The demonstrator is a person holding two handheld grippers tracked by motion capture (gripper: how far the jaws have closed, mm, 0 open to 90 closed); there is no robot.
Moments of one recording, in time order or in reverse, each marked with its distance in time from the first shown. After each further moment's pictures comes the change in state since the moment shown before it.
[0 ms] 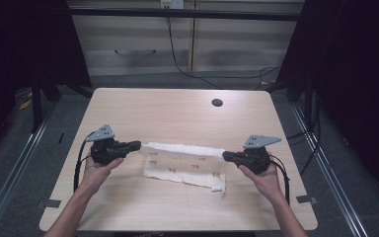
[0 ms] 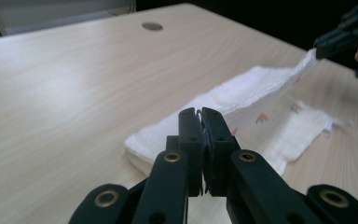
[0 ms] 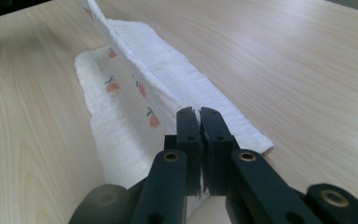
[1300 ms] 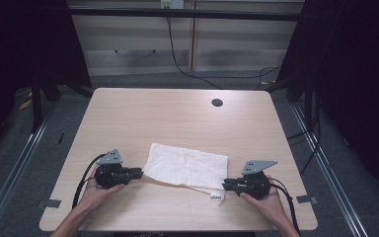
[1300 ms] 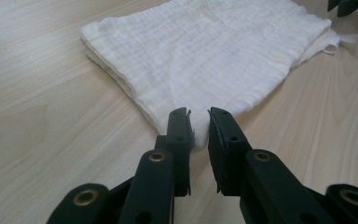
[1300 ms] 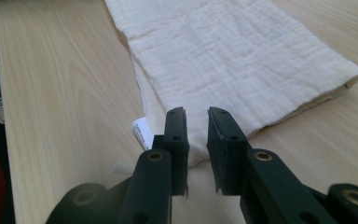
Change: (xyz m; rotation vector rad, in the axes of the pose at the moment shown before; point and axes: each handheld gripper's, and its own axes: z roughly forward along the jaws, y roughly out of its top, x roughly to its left) left arm -0.021 -0.055 0.003 0.190 -0.068 0.015; right arm 0.032 -0.055 -0.002 0.132 0.103 0.034
